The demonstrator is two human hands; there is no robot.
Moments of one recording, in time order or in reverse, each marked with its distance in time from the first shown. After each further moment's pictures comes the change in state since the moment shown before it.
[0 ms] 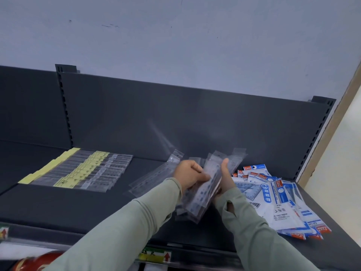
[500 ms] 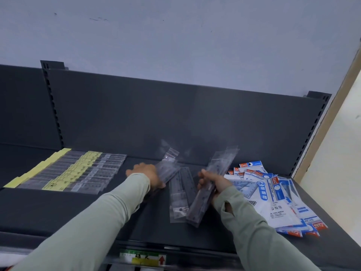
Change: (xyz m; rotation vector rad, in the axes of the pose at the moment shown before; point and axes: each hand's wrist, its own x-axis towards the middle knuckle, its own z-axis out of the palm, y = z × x) left_hand 0.017 -0.022 -0.077 1.212 0.037 -0.374; right_hand -0.001 0.000 -0.008 0.022 0.094 -0.001
